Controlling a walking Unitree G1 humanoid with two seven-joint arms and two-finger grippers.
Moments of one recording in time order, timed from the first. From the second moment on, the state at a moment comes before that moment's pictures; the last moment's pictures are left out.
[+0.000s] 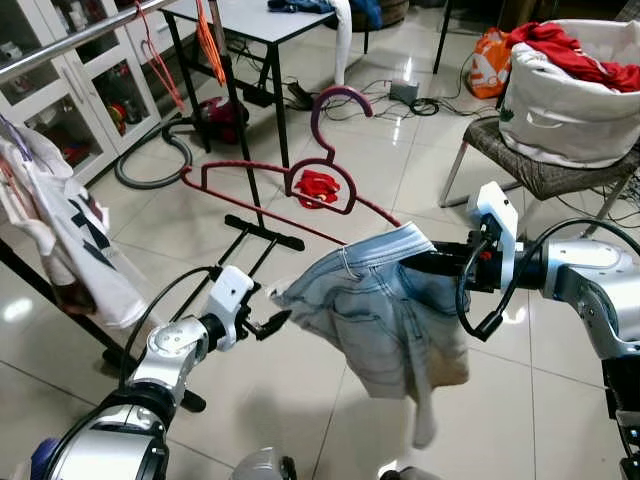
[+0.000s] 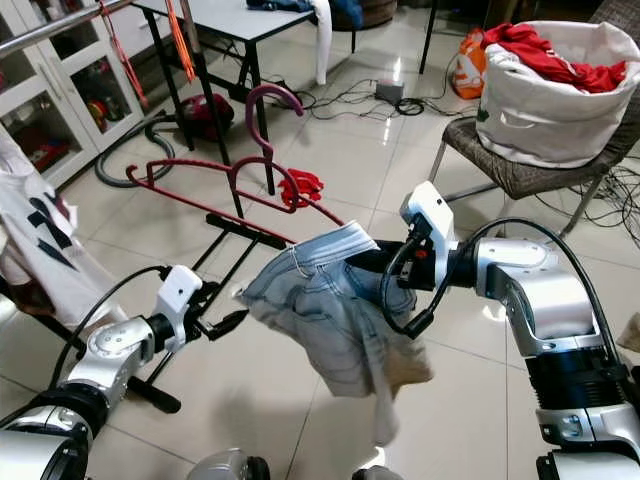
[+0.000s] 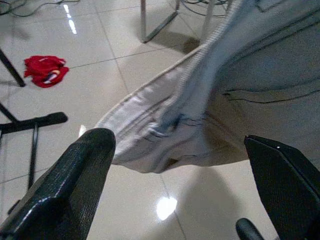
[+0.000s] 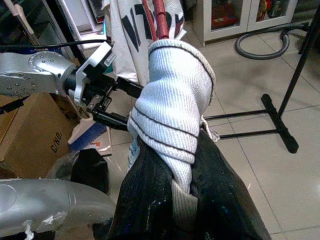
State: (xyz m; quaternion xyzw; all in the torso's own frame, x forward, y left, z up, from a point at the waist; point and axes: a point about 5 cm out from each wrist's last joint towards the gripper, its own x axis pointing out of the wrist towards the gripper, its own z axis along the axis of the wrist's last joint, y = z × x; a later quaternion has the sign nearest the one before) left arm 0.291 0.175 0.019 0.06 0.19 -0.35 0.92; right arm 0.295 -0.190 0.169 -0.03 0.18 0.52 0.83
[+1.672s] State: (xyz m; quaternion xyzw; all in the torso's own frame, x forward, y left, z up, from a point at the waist) left arm 0.287 0.145 0.006 -0.06 0.23 -0.33 0.91; right arm 0.273 -0.171 0.164 0.04 0.19 0.55 0.81
